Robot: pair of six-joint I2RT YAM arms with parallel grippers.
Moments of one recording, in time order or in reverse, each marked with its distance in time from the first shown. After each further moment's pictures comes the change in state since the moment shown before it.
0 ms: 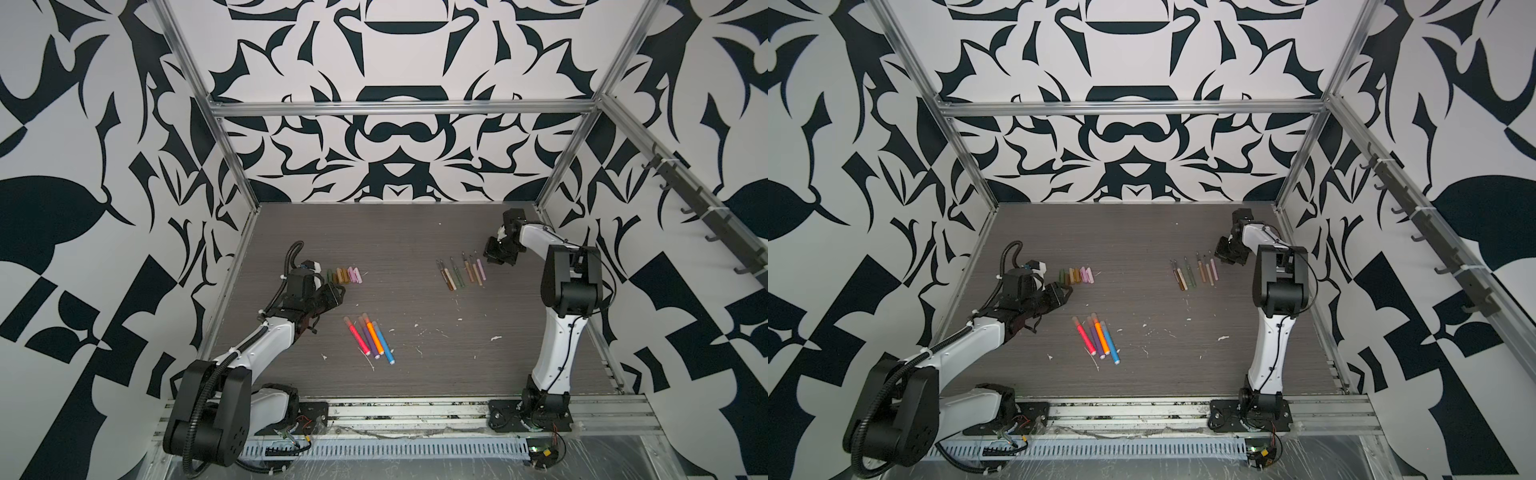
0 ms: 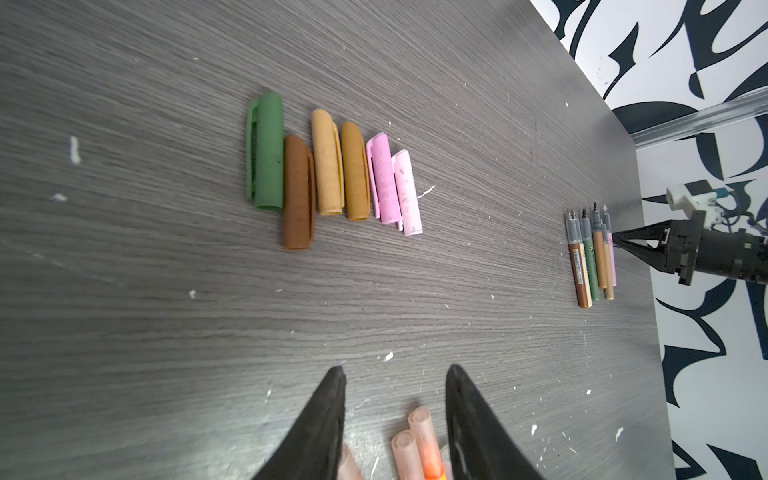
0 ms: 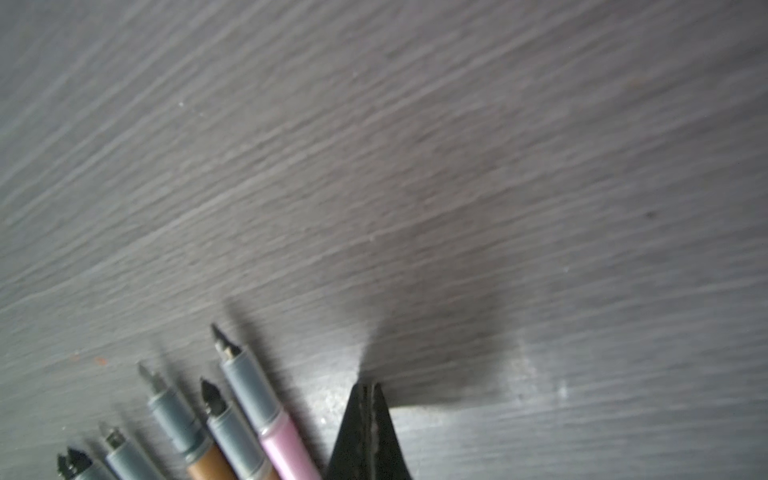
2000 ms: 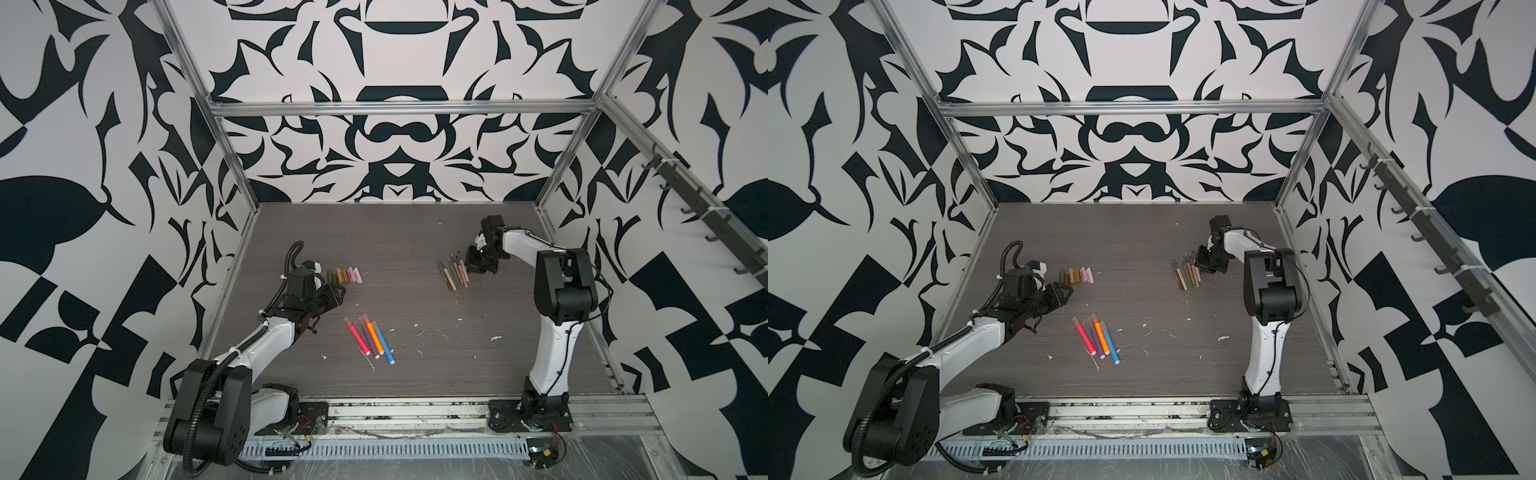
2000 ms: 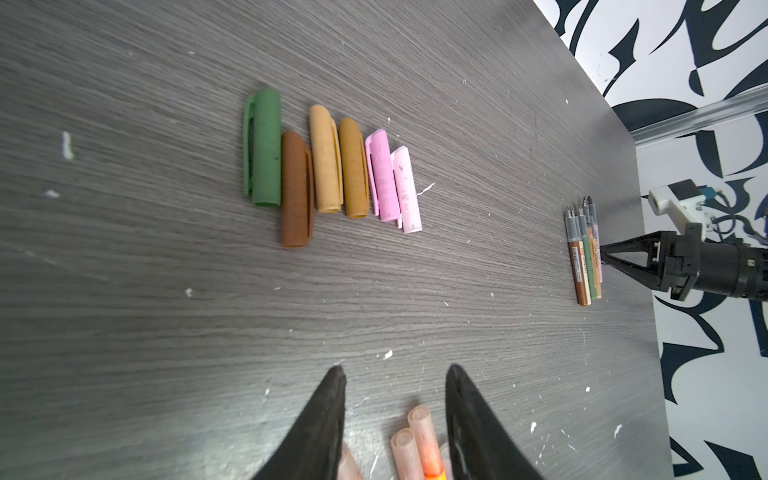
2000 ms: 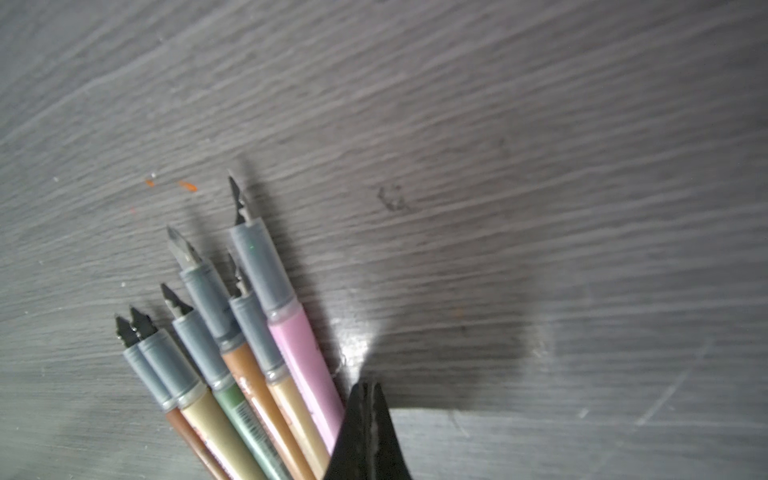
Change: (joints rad) left arm 0.000 0.002 0.000 0.000 0.005 0.000; right arm 0.144 -0.065 -0.097 -0.013 -0.059 0.023
